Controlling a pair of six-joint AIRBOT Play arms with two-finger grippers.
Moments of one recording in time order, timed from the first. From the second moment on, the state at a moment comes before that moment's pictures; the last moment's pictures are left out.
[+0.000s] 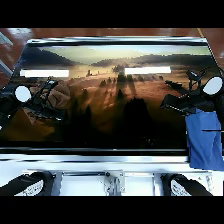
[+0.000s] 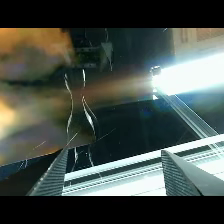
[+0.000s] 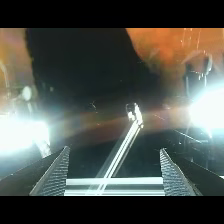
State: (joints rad) left arm -0.17 -1.17 1.08 1.39 -1.34 -1.46; right arm -0.05 -1.15 1.16 -1.31 1.35 1.70
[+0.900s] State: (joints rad) left arm -0.17 -1.17 1.08 1.39 -1.34 -1.45; right arm -0.05 -1.15 1.16 -1.31 1.35 1.70
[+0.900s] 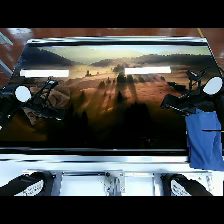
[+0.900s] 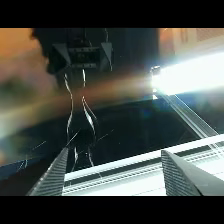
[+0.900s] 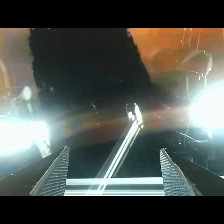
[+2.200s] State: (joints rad) left arm 0.14 -1.56 1.47 1.55 -1.03 -1.61; right arm -0.05 -1.15 1.16 -1.29 1.26 1.70
